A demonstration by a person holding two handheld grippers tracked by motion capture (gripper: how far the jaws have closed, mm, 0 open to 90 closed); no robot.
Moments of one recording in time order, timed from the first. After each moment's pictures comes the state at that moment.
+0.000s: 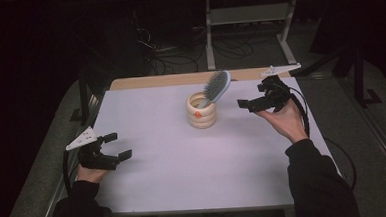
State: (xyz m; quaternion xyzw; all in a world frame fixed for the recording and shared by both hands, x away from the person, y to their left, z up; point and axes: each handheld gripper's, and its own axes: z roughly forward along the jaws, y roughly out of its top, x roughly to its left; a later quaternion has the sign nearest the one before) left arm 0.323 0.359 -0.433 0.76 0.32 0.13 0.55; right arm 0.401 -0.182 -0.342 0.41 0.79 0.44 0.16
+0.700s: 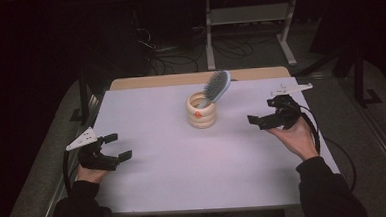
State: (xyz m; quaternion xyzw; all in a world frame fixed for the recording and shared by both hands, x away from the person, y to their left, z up) left arm 0.323 0.359 -0.435 0.76 0.32 0.13 0.54; right arm 0.368 -0.207 -0.377 0.41 0.78 0.44 0.16
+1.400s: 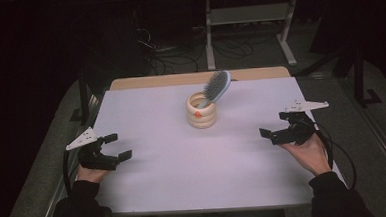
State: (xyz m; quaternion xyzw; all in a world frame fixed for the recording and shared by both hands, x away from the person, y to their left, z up) left arm 0.323 0.359 -0.434 0.76 0.33 0.12 0.55; right arm 0.333 -0.236 -0.402 0.42 0.77 0.44 0.18
